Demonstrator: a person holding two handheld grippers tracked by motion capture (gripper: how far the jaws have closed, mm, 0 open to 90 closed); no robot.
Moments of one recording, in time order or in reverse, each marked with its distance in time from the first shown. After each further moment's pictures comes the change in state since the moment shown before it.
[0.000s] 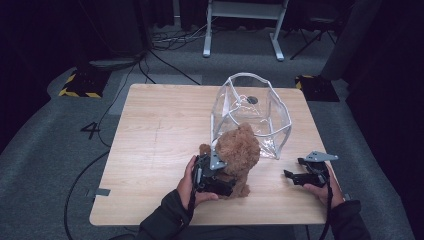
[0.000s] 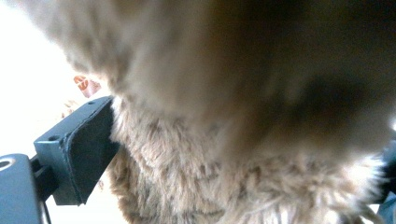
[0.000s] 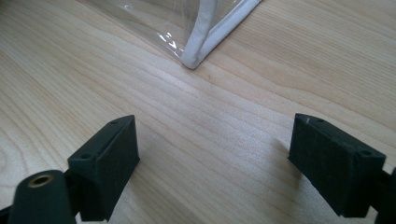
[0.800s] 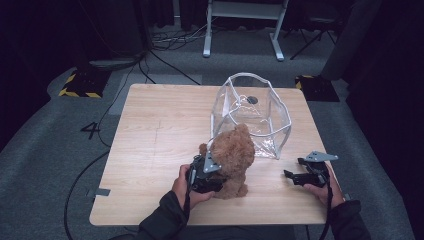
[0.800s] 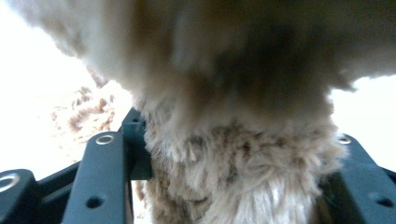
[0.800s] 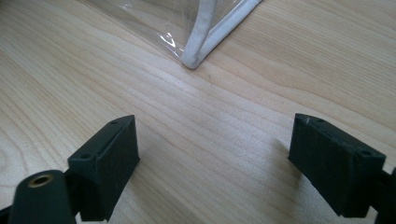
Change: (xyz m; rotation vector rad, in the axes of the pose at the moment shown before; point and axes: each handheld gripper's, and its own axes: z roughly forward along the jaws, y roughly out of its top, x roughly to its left) left arm 0.017 -0.016 -0.010 0.015 -0.008 0.078; right arm 0.000 0.000 0.000 0.001 0.000 0.000
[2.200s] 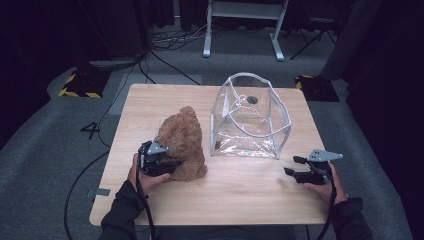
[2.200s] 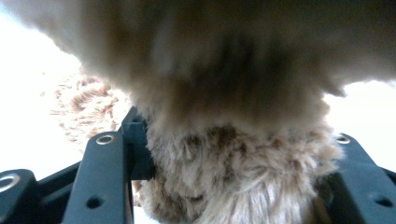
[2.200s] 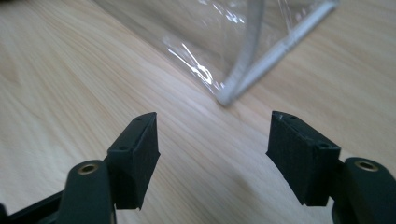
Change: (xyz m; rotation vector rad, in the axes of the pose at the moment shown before) left arm 0.108 -0.057 -0.051 -0.051 0.066 -0.139; right arm 0.005 0.017 -0.018 -0.078 0.110 -0.090
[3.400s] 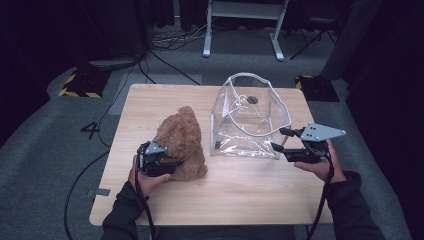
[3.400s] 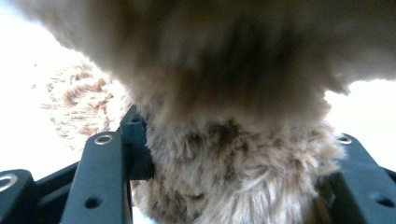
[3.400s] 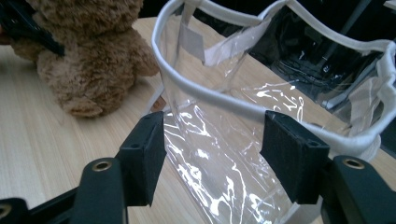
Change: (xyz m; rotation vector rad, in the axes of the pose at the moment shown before) left arm 0.002 -0.003 0.001 -0.014 -0.027 -0.042; right arm 0.051 0.130 -0.038 -0.196 0.038 -0.238
